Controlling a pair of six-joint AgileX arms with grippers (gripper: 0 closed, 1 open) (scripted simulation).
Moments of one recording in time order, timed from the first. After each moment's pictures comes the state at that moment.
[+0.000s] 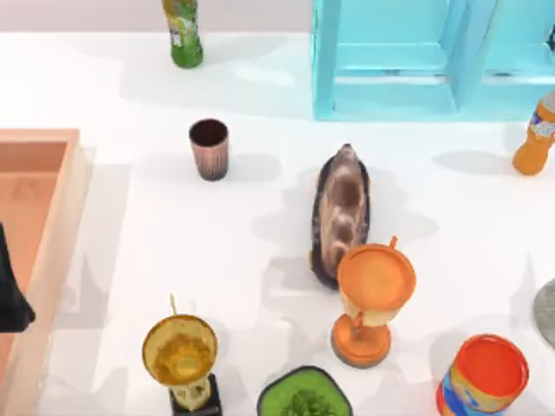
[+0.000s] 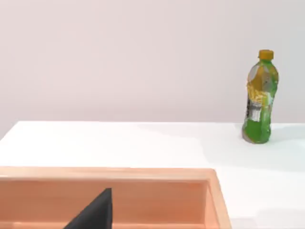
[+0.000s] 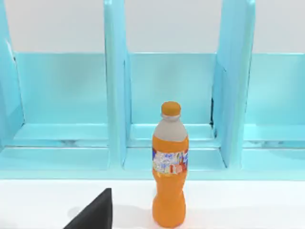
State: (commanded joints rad) left arm 0.00 0.00 0.00 0.00 0.00 0.00; right arm 0.00 0.00 0.00 0.00 0.00 0.00
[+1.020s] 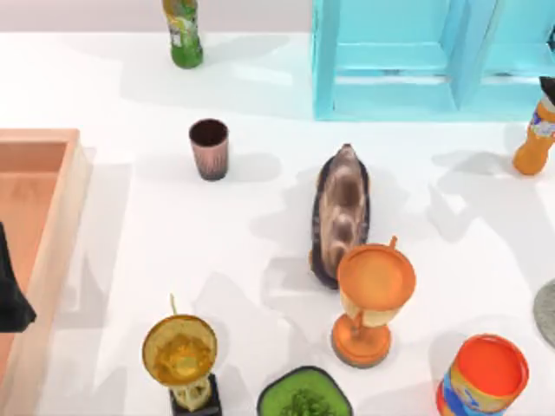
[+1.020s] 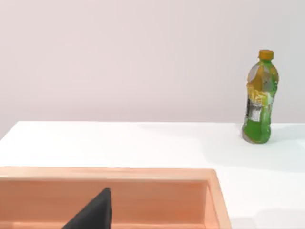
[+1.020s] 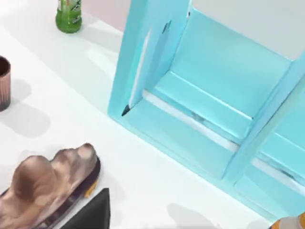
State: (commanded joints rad) left arm 0.00 0.00 0.00 0.00 0.00 0.00; right arm 0.19 0.99 0.98 -0.44 -0.22 -0.35
